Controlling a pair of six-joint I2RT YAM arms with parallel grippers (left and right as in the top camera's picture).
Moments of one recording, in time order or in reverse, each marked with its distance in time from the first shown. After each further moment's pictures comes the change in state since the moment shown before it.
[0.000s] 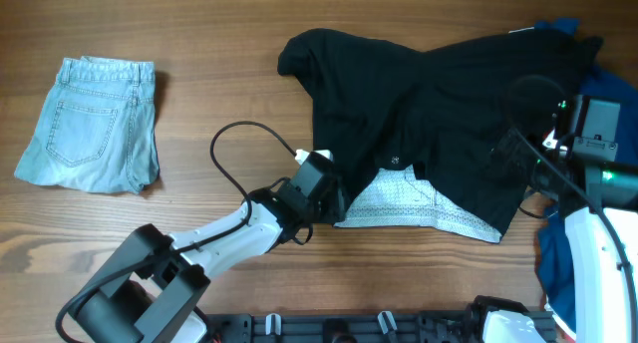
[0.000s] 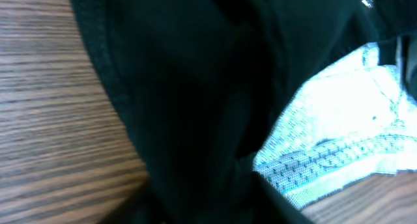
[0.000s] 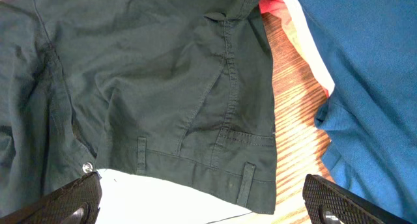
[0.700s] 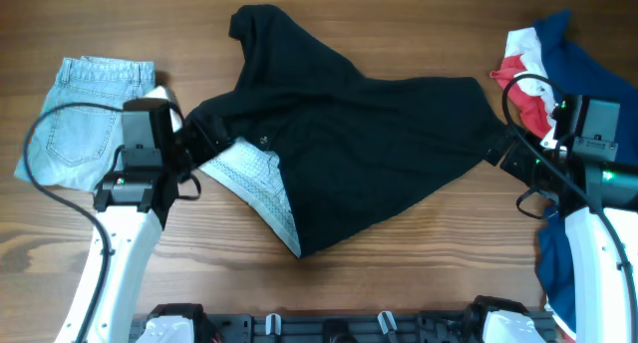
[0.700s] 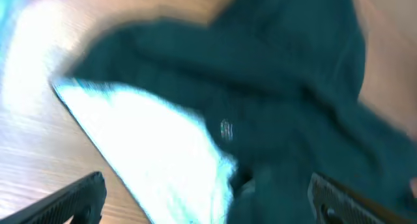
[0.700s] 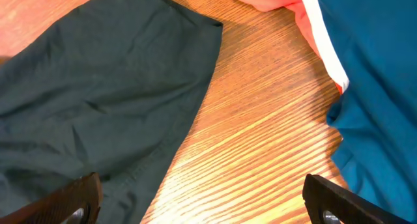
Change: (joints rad) left arm 0.737 -0.408 0.165 -0.486 0.060 0.223; right arm 0.000 0.000 0.000 -0.005 -0.045 -0.014
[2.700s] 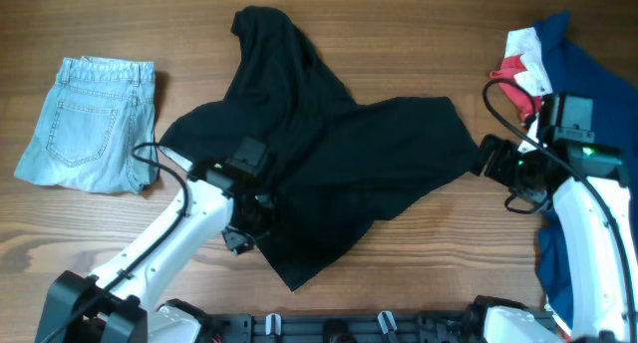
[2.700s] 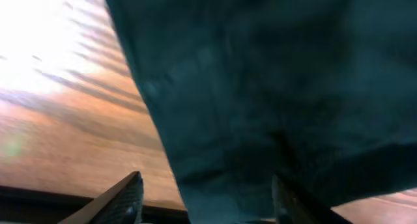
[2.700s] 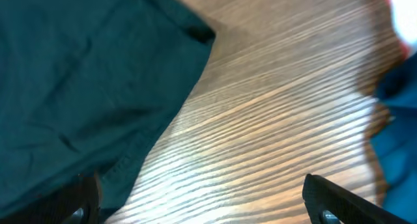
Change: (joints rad) left arm -0.458 0.221 -0.010 -0.460 0.047 -0.365; right arm 0.000 0.147 -0.069 0.005 -0.106 -0.064
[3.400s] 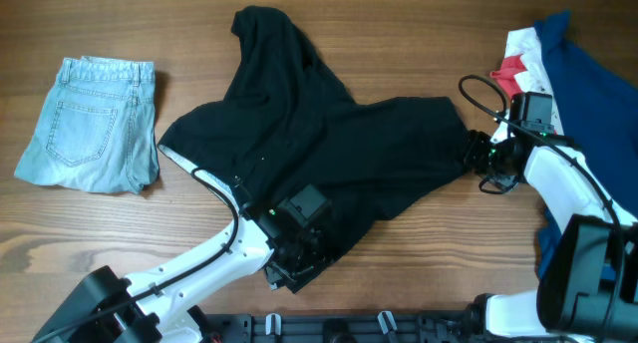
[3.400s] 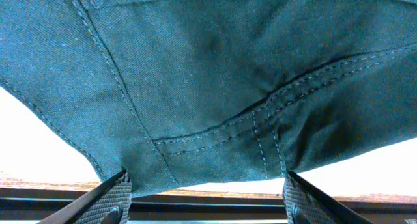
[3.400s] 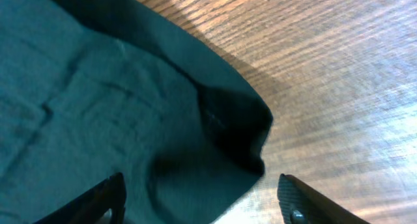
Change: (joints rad) left arm -0.371 0.001 -0.108 0.221 0.067 -0.291; right arm 0.000 0.323 -0.143 0.480 -0.101 0.036
